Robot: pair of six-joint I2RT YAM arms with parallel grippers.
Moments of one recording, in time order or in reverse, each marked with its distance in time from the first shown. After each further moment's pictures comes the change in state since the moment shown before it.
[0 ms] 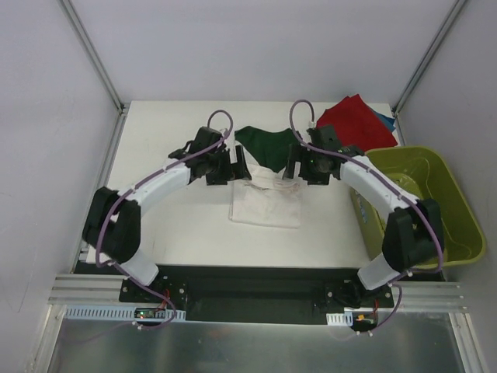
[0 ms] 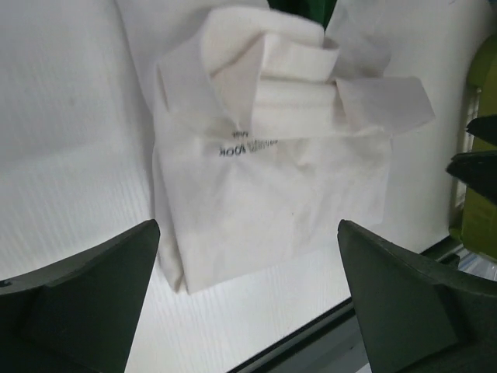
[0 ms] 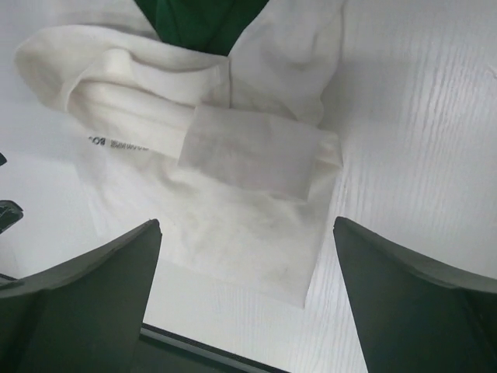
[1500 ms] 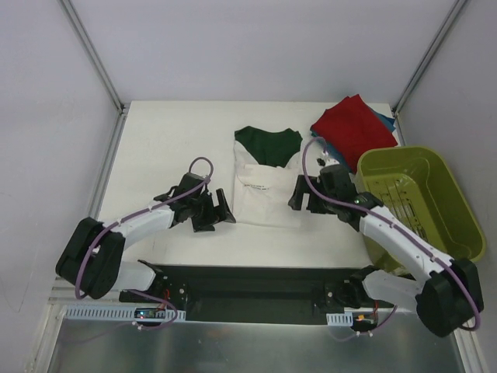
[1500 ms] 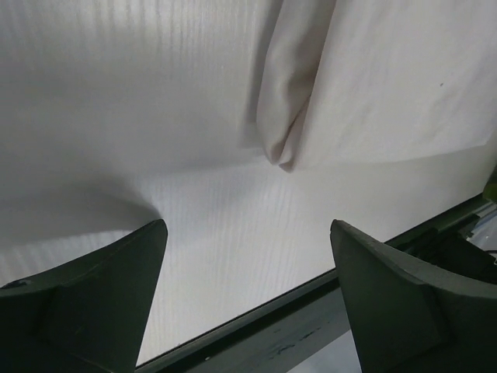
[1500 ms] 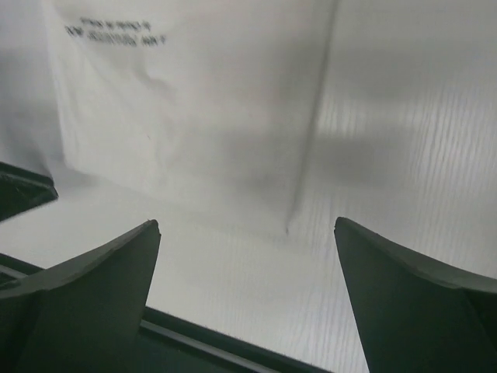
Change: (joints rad) left arm -0.002 -0.380 -0.636 0.144 0.049 -0.192; right arm 0.114 -0.487 -0.462 0.179 0.115 0.046
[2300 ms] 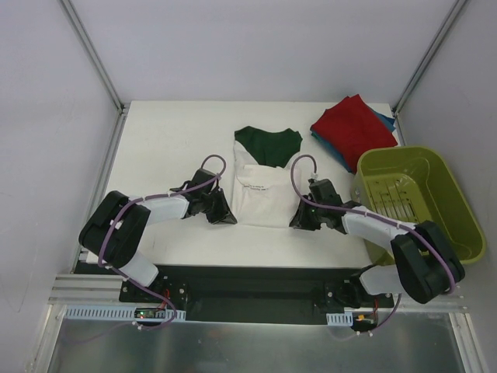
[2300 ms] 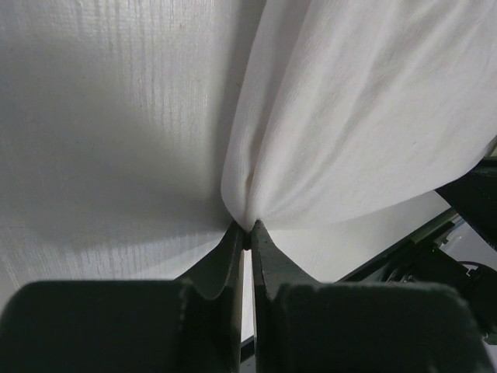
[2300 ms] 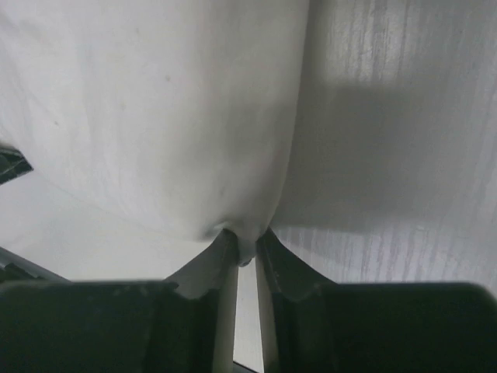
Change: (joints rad) left arm -0.032 0.275 0.087 0.173 0.068 -0.068; right arm 0.000 0.188 -0.252 0.267 -0.162 0.171
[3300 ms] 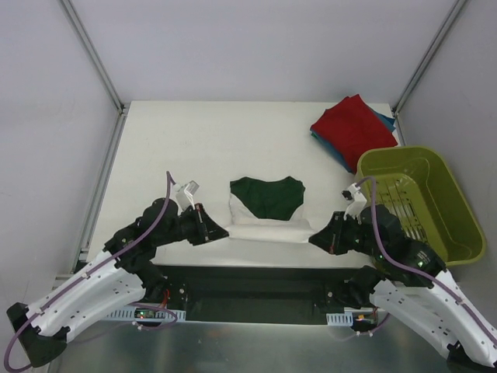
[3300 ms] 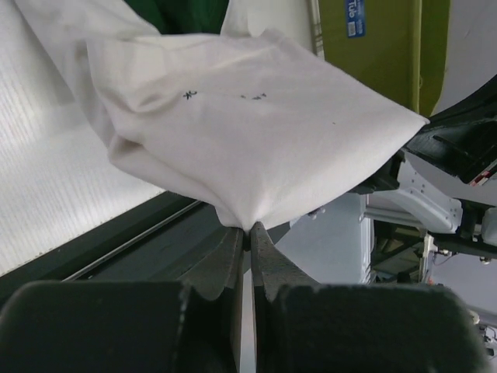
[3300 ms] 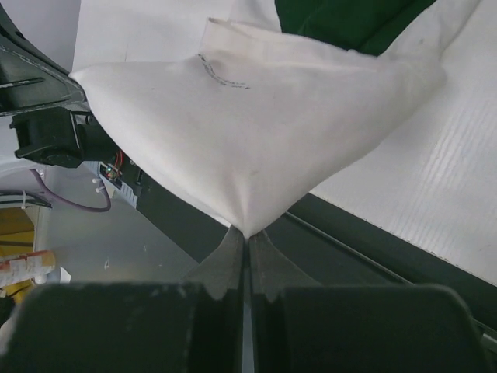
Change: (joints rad) left arm -0.256 -1.012 -0.129 -0.393 -0.135 -0.151; right arm 0.219 -0.893 0.171 -0.678 0.014 -0.003
